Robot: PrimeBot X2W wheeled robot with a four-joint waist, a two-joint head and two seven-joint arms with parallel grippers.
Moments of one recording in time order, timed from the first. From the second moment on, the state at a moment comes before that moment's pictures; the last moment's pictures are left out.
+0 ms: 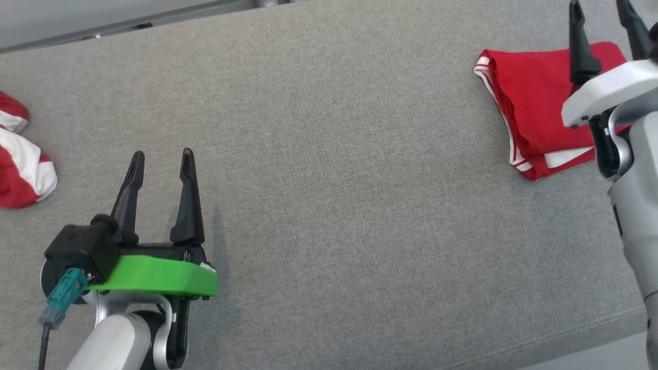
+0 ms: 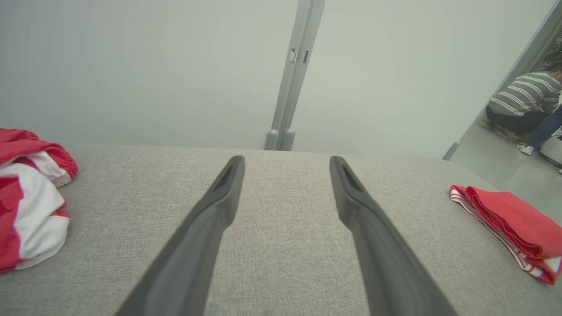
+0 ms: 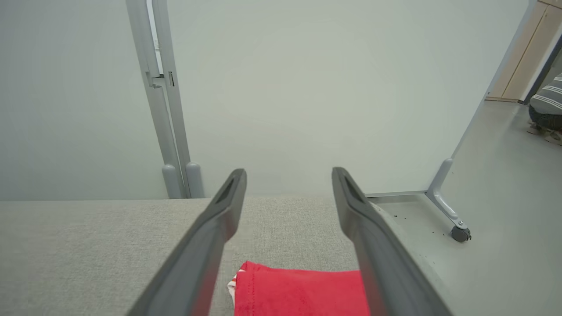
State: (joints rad) left arm -0.22 0.39 -0.43 -0.21 -0.60 0.34 -0.13; right arm -0.87 -0.32 0.11 0.75 0.29 0.13 -0.26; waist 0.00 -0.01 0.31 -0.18
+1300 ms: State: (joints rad) left arm 0.04 0.24 -0.26 0.00 -0.54 0.23 -0.26; right arm -0.07 -0.05 0.00 -0.04 0.19 0.13 -0.05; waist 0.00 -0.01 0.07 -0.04
